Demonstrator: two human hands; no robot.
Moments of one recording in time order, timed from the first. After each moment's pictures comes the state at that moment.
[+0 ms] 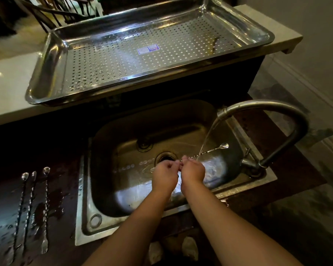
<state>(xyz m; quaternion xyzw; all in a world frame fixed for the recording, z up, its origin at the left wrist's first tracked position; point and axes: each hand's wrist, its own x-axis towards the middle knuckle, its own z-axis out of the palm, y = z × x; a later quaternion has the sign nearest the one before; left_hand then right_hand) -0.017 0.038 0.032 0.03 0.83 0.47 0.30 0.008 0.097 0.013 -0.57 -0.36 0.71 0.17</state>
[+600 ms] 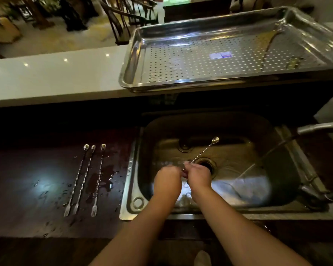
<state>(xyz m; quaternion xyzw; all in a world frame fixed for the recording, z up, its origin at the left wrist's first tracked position) -0.059 -0.081 0.043 0.22 0.96 0.10 0.10 -0.040 0.004 0.012 -0.46 -0.54 0.71 0.04</state>
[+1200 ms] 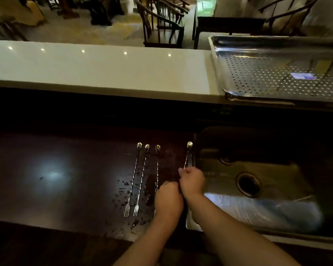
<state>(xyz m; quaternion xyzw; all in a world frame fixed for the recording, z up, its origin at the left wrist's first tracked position) -0.108 -0.278 0.026 0.07 0.96 0.23 0.13 -0.135 -0.199 0.005 -0.38 -0.78 0.50 0.03</state>
